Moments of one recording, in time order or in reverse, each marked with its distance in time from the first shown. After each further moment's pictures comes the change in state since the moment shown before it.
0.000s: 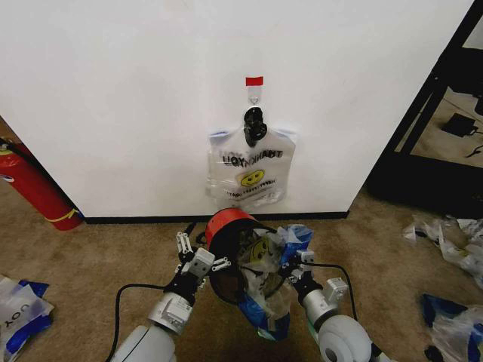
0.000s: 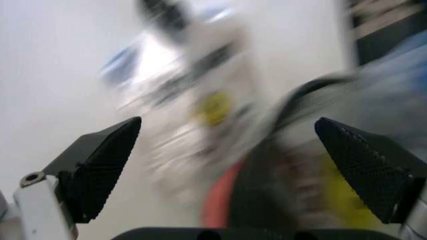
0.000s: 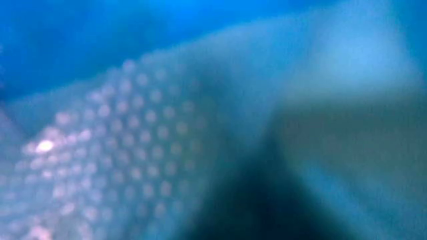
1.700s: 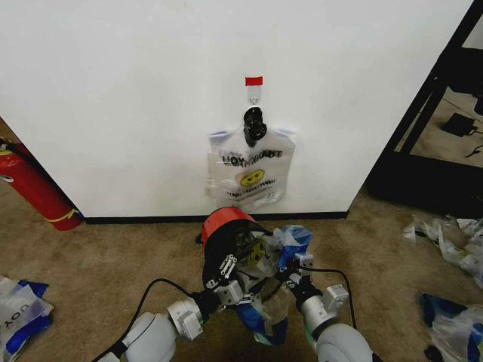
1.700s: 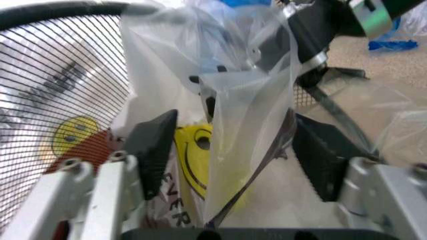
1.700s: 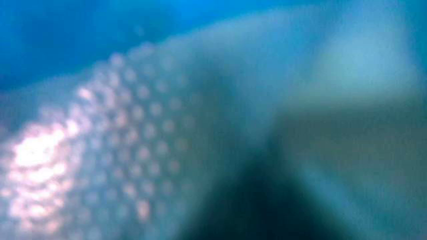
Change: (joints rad) left arm -0.177 0.023 0.075 0.247 0.097 -0.205 0.360; right arm -0.047 0.001 -0.006 0.071 -0.024 -0.002 0.027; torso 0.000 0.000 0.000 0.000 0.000
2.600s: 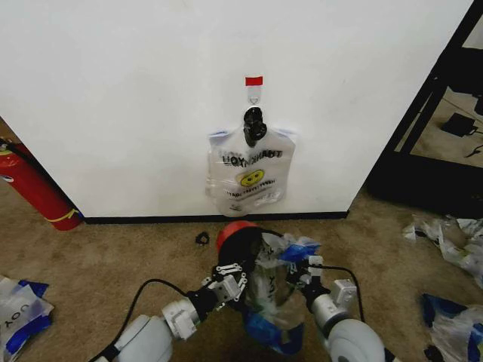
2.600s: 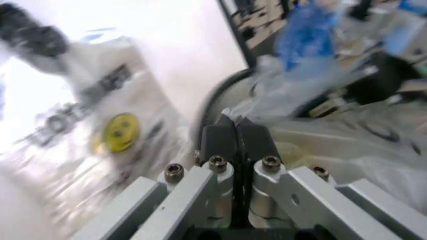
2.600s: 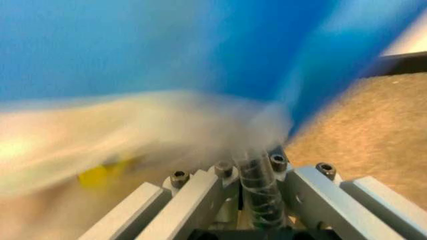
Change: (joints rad) left arm 0.067 0.101 -0.051 -0.163 -0.150 0.111 -0.110; right arm 0.003 -0.209 0.010 0.039 0.141 -0.083 0.100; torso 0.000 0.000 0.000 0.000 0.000
